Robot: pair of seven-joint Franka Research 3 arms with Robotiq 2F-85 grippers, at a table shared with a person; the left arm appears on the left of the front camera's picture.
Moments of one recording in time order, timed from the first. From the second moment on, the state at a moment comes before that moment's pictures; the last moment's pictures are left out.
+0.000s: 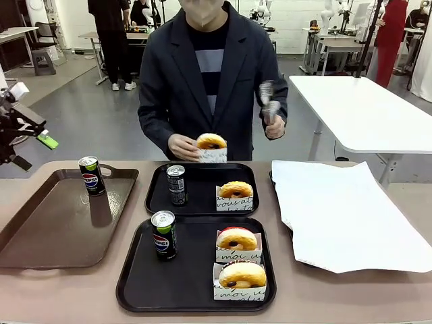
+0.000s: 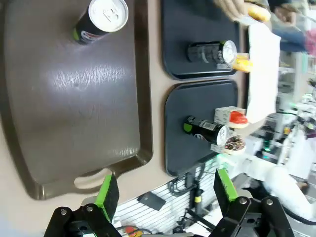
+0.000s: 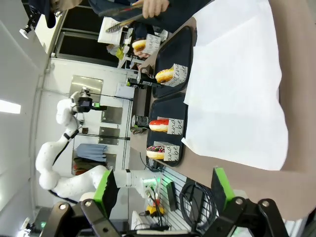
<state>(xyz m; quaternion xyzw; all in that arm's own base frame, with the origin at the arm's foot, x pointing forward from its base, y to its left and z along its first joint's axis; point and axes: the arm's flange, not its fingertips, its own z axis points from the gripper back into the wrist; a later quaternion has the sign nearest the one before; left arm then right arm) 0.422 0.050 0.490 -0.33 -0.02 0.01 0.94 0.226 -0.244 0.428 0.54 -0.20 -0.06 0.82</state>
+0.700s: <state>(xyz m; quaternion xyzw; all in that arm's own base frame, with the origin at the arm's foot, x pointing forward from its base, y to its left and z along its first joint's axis) 0.469 0.154 0.407 -0.56 0.00 0.01 0.83 0.226 -0.244 0.428 0.54 -0.20 -0.06 0.82</state>
